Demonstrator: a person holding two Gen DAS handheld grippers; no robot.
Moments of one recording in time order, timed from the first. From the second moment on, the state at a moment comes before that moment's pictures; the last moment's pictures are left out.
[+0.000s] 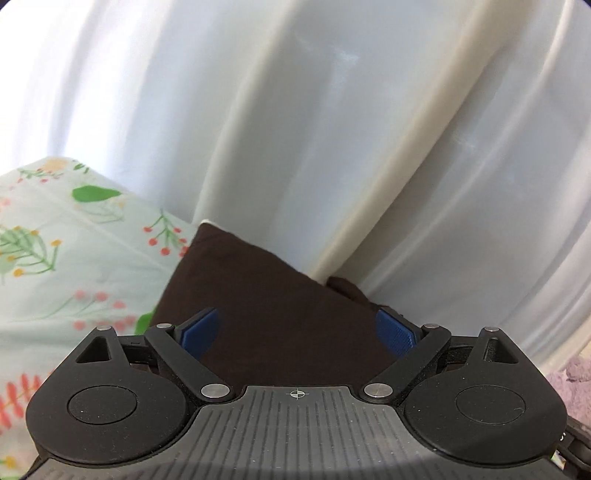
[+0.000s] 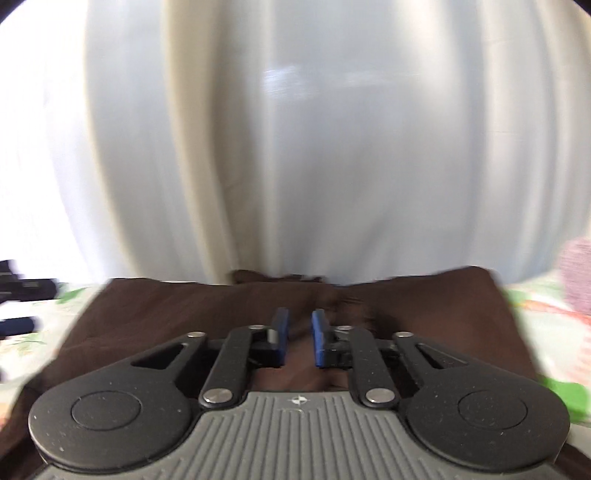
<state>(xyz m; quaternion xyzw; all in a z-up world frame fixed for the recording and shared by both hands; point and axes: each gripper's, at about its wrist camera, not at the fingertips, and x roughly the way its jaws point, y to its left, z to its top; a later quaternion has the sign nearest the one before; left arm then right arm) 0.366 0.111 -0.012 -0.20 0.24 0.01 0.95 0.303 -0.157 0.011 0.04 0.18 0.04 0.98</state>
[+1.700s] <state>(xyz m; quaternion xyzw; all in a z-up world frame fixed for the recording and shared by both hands) 0.472 0.111 -0.112 -0.09 0.27 0.07 0.96 0.369 -0.153 -0.069 -0.09 0.24 0.00 0.97</state>
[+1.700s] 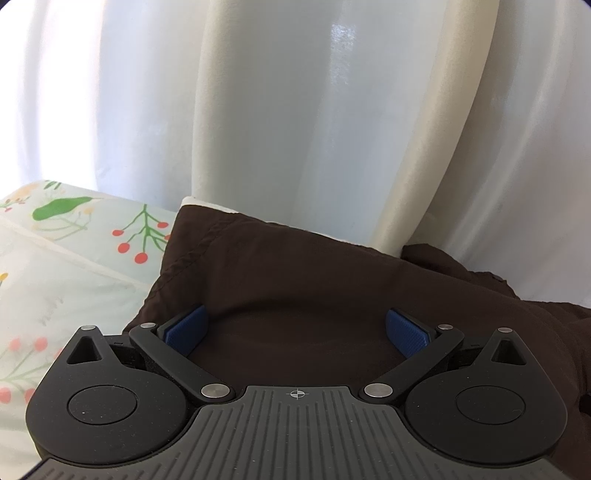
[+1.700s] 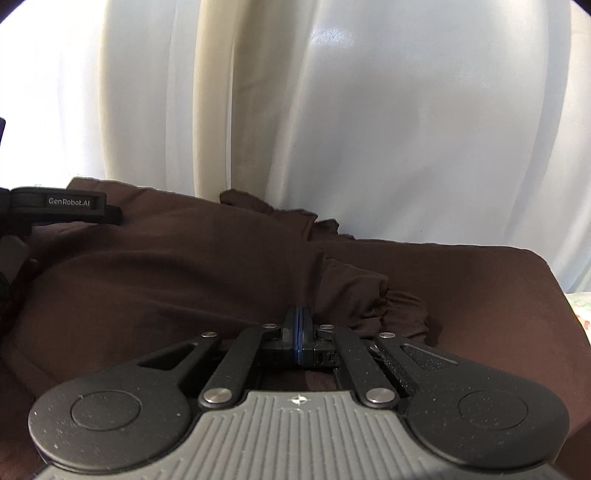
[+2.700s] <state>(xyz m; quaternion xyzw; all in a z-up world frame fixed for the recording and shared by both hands) 0.257 0.115 -0.030 -0.04 0.34 0.01 0.94 0.211 -0.218 -0.006 0.03 0.28 0.08 0.96</state>
